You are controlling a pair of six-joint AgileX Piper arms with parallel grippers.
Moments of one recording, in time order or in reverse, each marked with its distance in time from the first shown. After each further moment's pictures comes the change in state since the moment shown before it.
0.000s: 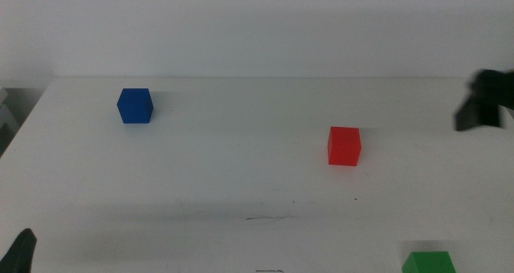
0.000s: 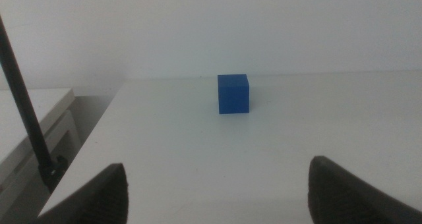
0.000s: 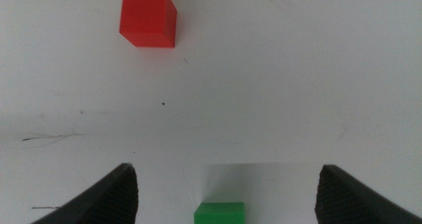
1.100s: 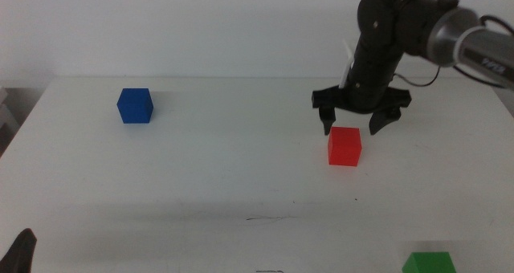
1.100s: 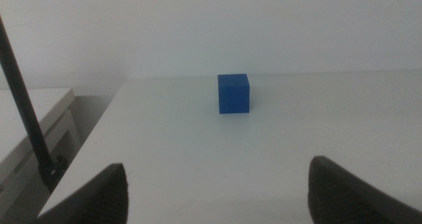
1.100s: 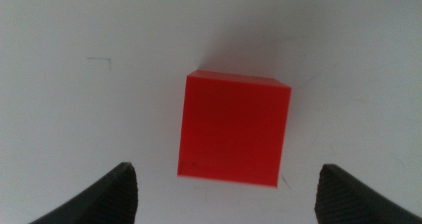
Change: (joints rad) left arm 0.000 0.000 0.000 0.000 0.000 0.000; right arm 0.119 0.894 -0.642 0.007 0.041 0.049
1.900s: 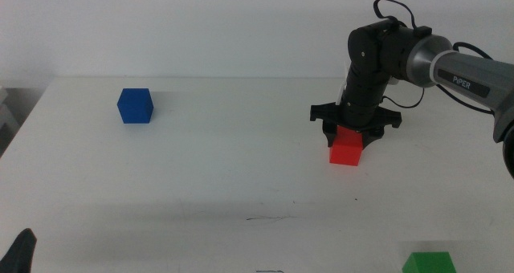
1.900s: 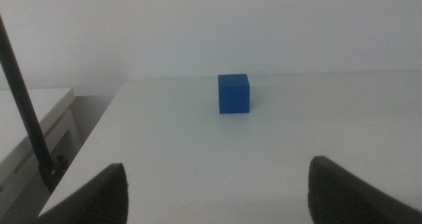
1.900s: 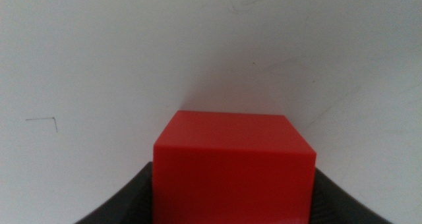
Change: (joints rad) left arm 0.000 0.000 0.000 0.000 0.000 0.000; right arm -0.018 0.116 -0.001 -0.009 -0.093 0.117
